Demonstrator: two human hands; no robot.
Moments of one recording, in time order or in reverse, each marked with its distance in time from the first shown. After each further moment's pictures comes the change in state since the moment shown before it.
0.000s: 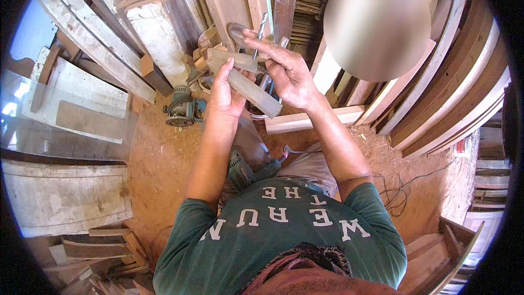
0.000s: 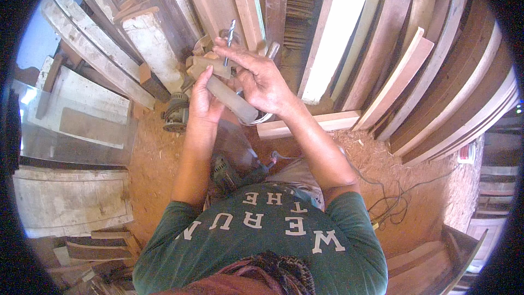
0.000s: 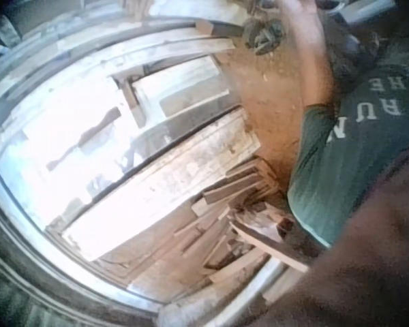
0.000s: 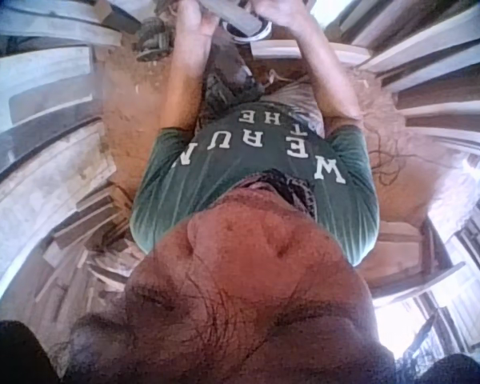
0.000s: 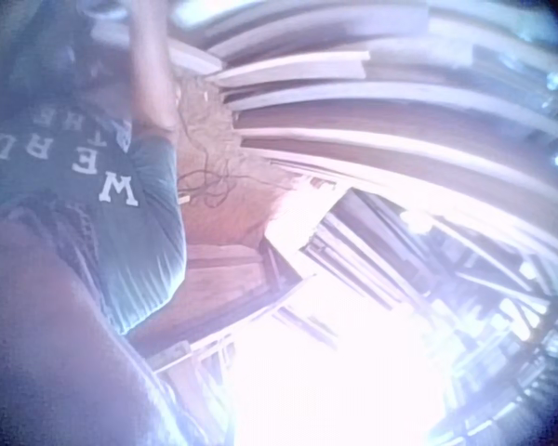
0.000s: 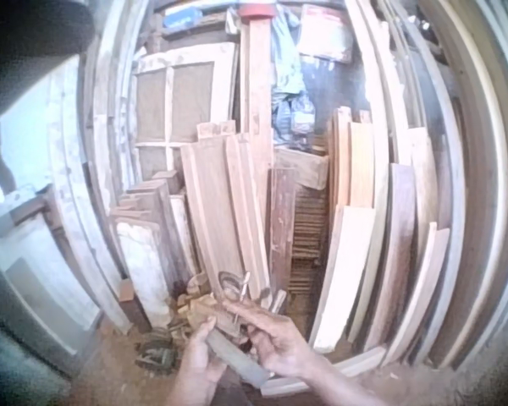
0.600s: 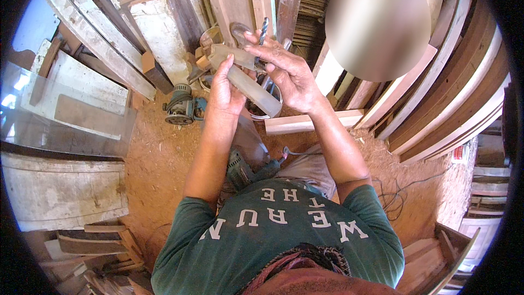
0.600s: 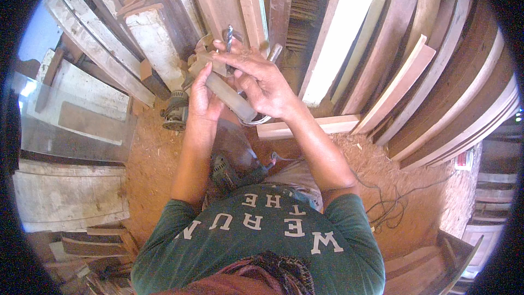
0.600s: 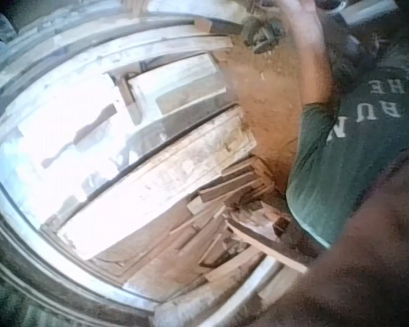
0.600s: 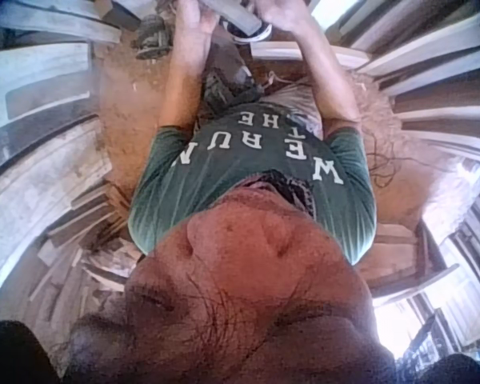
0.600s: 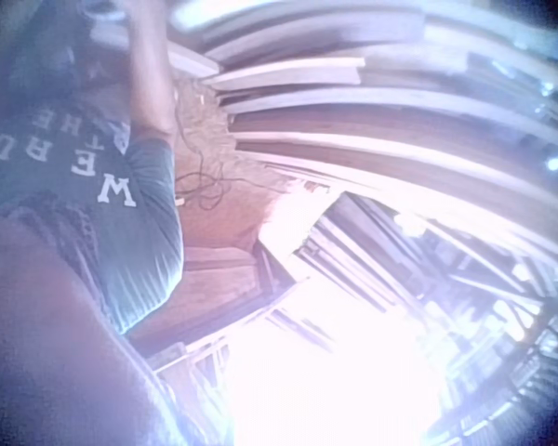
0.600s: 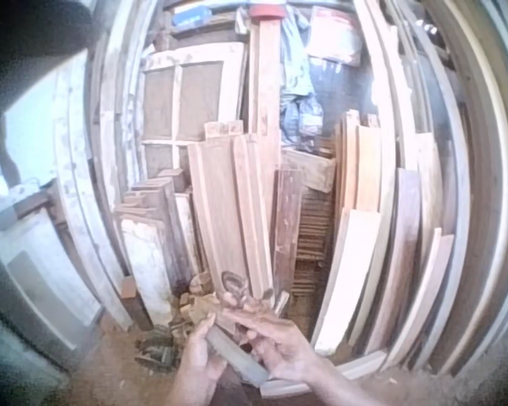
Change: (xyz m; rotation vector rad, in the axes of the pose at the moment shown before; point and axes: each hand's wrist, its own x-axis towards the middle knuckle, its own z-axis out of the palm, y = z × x) left_hand 0.008 0.009 -0.010 -0.017 -0.082 -0.035; right_hand 0.003 -0.005 0.001 -0.098 -0.055 -0.077
